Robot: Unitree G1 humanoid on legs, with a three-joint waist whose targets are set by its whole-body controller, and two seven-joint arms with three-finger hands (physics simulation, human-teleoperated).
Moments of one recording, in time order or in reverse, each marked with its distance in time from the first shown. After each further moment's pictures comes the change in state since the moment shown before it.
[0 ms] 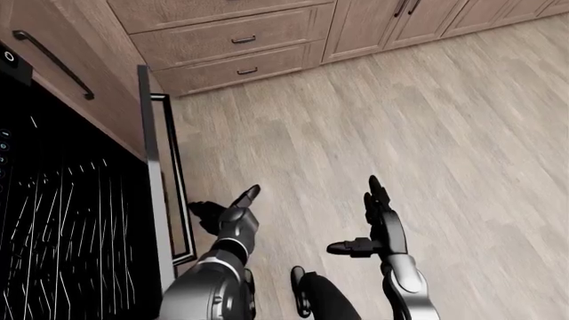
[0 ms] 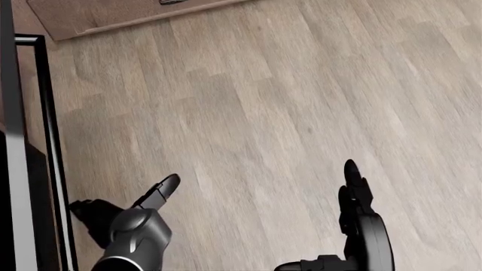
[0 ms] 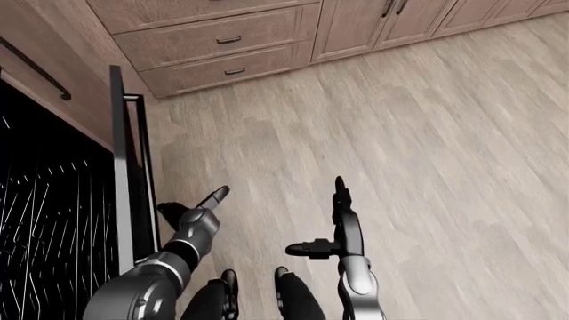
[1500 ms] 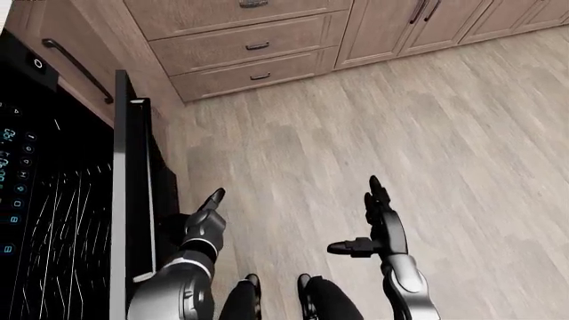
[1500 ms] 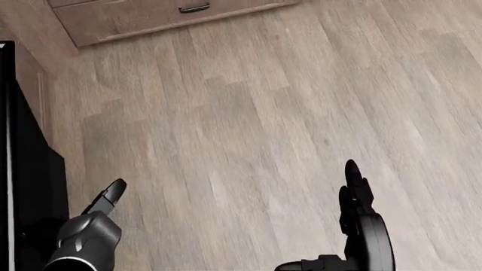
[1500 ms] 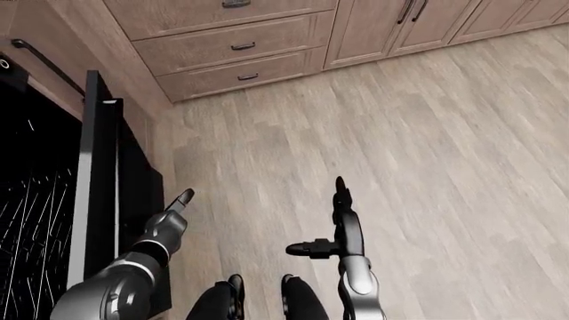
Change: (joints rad) left arm 0.027 0.162 0.094 0.007 -0.088 0.048 0.007; right arm -0.002 -0.001 -0.003 0.006 0.007 -0.003 0.001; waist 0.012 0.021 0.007
